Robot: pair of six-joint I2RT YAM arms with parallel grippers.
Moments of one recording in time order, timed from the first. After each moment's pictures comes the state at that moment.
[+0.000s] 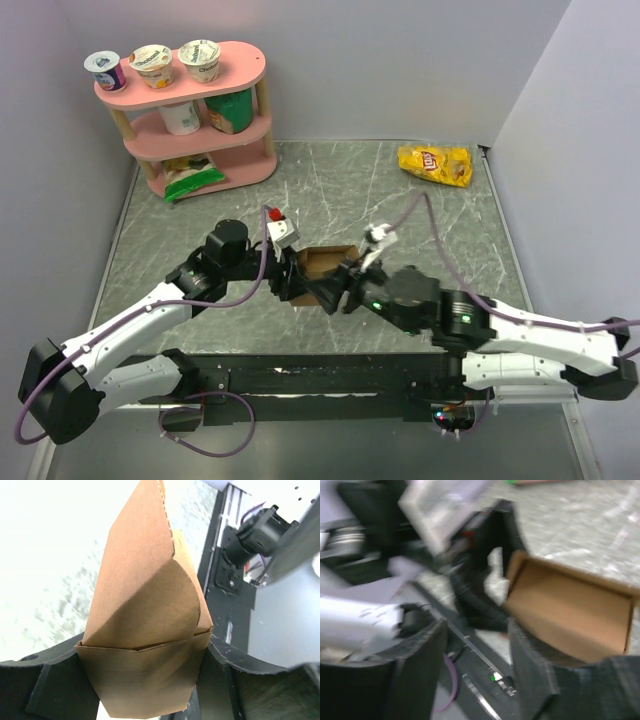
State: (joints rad) left arm -0.70 1.04 0.75 -0.04 0.65 -0.11; right arm 1.32 0.94 0.97 -0.26 0.49 0.63
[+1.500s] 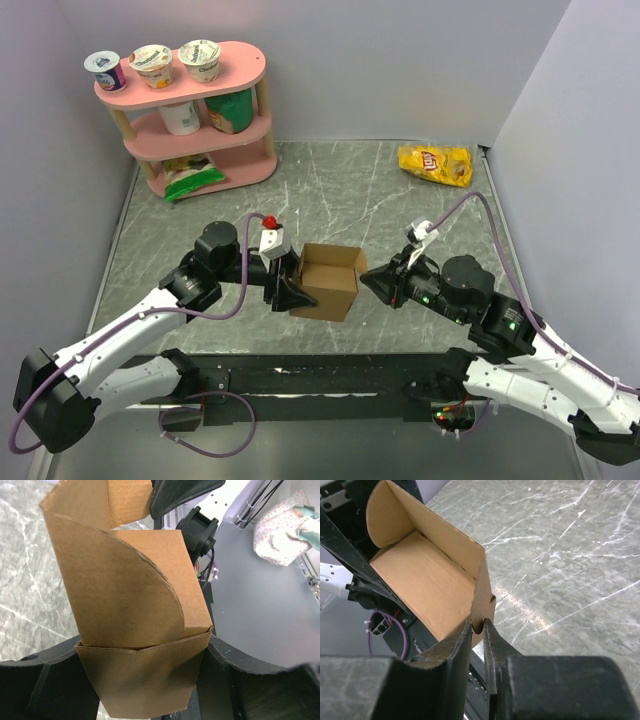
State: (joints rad) left arm -0.69 0.98 0.72 0.10 0.93 -0.11; right arm 0.93 0.62 0.85 -0.48 0.04 0.38
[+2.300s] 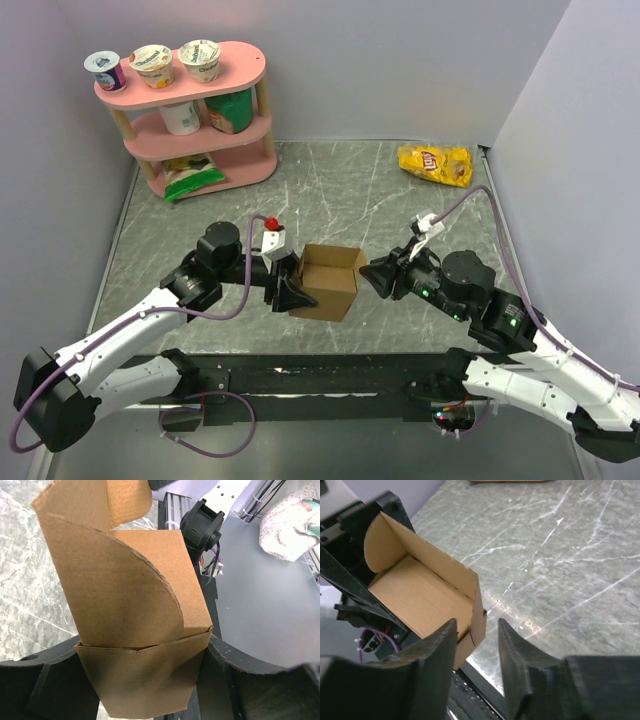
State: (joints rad) left arm -0.69 0.99 0.72 0.06 0.91 -0.07; right arm 0.93 0.66 0.90 -0.49 0.14 0.40
